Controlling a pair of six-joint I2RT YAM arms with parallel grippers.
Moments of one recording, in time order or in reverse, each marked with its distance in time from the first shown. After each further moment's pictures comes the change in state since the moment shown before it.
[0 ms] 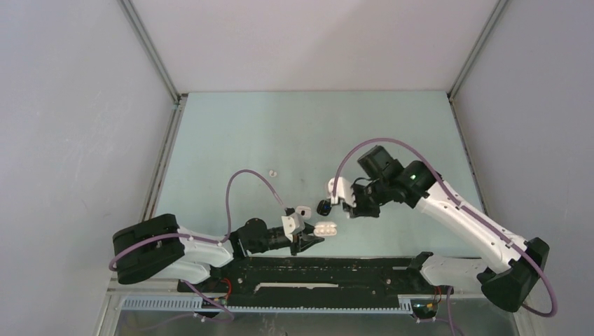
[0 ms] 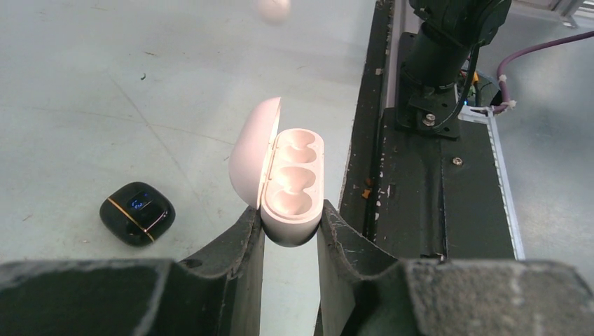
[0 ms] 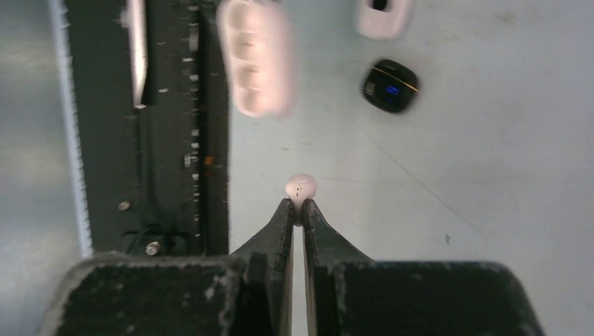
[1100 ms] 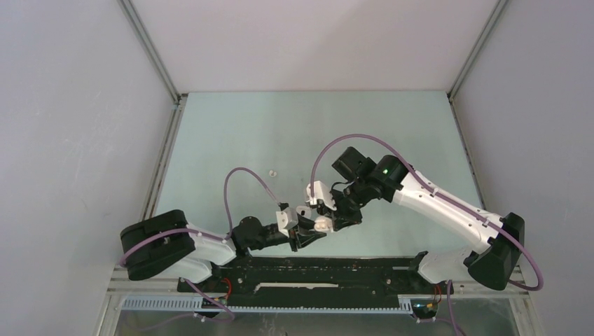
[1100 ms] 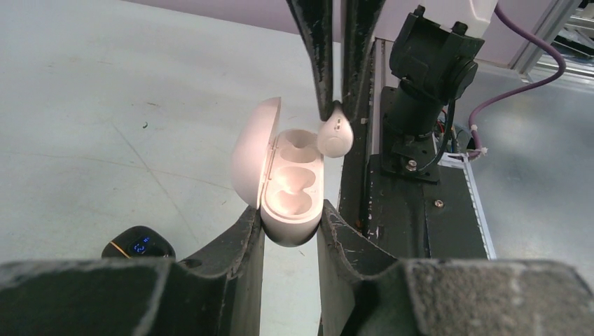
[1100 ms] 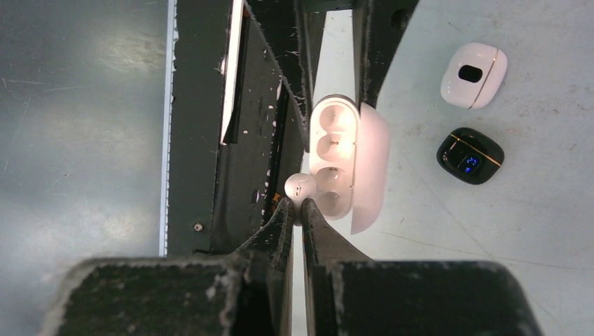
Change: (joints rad) left arm 0.043 0.079 -0.008 0.233 0.072 -0.063; right arm 0.200 0.176 0.113 -0.058 -0.137 0.126
